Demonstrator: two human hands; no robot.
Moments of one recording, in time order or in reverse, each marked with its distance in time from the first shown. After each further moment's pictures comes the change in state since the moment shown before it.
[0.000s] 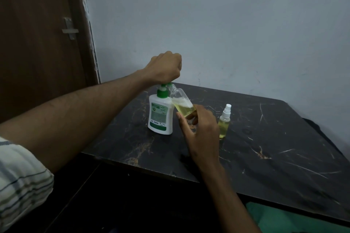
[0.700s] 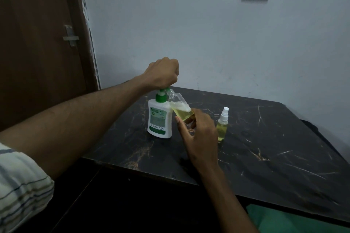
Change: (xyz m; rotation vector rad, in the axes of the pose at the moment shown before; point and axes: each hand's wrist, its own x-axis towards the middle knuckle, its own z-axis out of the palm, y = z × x) left_hand -0.003 0.002 -0.002 0.006 -0.019 -0.005; right_hand -0.001 -0.002 -0.002 -0.018 0.004 0.009
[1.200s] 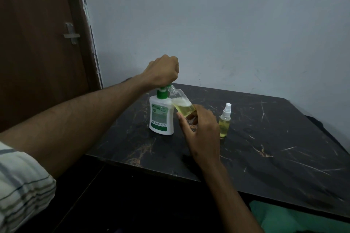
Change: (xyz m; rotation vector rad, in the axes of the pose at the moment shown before) left_hand 0.002 -0.010 0.010 -0.012 0.019 -0.014; right_hand 0.001 0.001 0.000 0.002 0.003 -0.003
